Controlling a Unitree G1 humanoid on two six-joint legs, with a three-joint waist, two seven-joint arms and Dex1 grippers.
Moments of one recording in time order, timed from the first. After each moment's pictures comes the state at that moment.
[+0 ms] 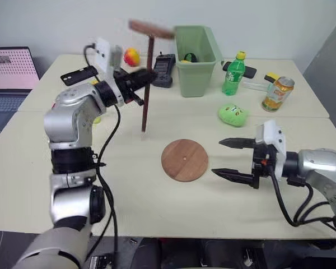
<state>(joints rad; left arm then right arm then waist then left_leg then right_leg) -0.85 0.34 0.32 -0.02 -0.40 0.69 -0.82 -0.18 -0.77 -0.17 -0.70 0.73 0.86 0.83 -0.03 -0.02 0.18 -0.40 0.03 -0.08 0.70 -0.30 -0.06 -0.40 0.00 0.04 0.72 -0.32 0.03</state>
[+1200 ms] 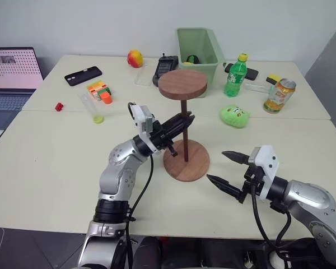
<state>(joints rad) -0.48 0.15 0.01 0.02 -0.50 0.14 -0.92 0.02 -0.63 -0.06 -0.76 0.57 0.68 0.58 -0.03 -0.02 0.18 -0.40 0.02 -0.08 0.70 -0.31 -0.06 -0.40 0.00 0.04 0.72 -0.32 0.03</state>
